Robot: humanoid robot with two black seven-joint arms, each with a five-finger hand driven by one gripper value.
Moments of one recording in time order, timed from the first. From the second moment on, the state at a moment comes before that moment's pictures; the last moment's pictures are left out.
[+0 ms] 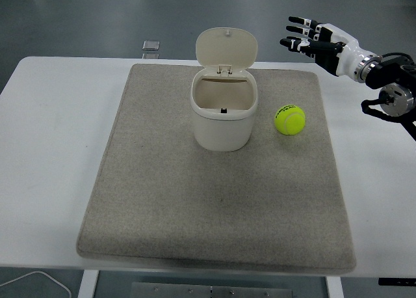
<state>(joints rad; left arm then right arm) 0.06 0.00 -0.04 -0.12 0.00 -0.12 -0.03 1.13 -0.32 0.31 0.64 -0.23 0.23 0.11</state>
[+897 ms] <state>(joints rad) 0.06 0.00 -0.04 -0.12 0.00 -0.12 -0.03 1.12 -0.56 0.18 0.88 -0.82 0.29 0.26</state>
